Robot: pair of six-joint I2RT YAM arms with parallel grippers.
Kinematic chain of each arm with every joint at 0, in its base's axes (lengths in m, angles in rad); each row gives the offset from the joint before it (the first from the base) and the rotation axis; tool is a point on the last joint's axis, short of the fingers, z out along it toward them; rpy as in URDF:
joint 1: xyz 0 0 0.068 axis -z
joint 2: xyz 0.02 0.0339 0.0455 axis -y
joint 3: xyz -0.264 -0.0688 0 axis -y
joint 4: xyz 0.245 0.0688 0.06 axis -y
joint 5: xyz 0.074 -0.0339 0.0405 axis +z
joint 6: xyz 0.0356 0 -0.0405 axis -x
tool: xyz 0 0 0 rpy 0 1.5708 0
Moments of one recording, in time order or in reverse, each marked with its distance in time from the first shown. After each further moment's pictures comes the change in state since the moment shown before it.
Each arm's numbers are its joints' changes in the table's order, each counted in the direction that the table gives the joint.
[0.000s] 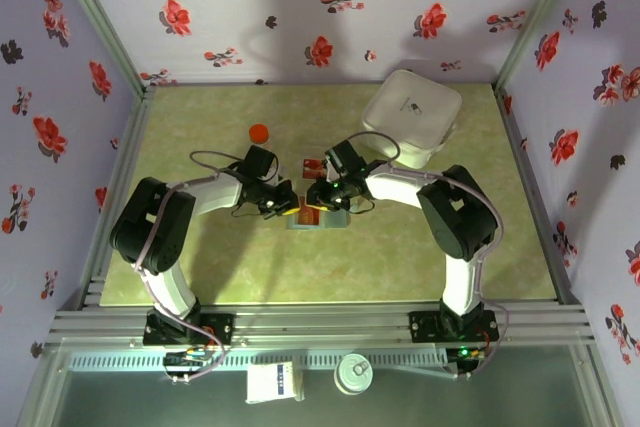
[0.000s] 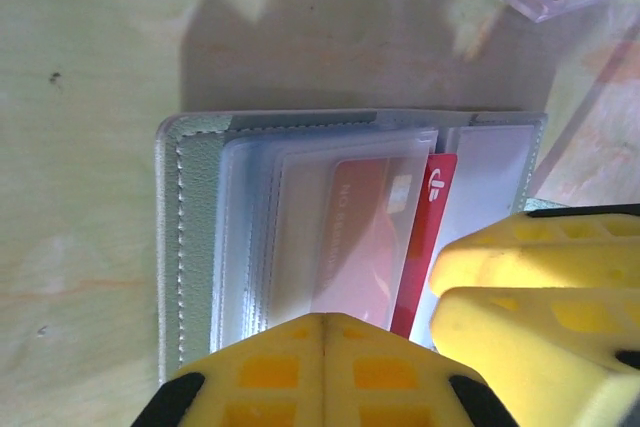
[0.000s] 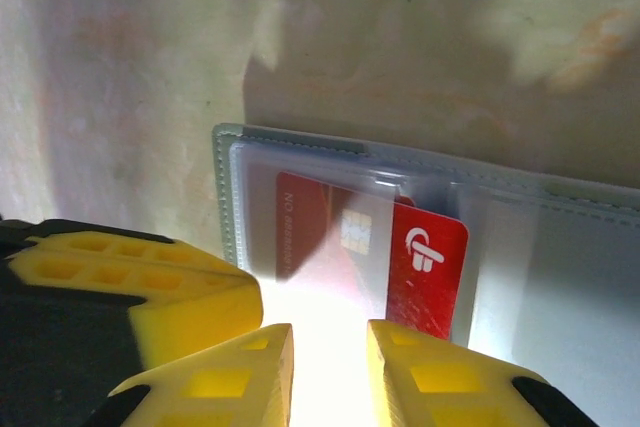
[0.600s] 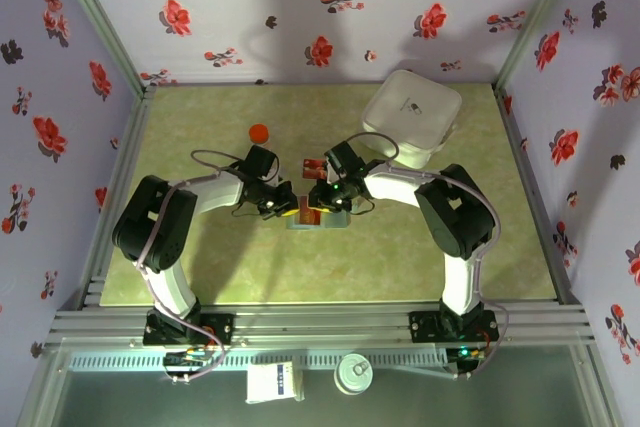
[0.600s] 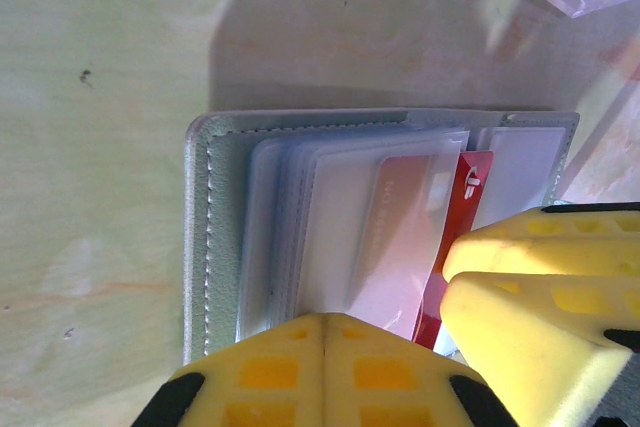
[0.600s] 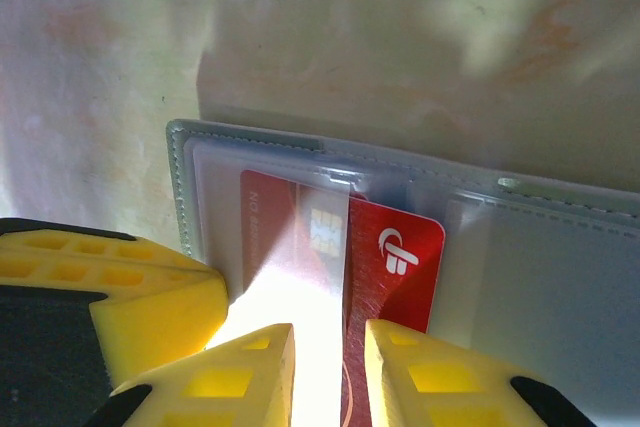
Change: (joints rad) left arm 0.000 -0.018 0.016 -0.032 0.011 -0.014; right arm 0.000 -0.012 0.012 -0.042 -0.027 0.029
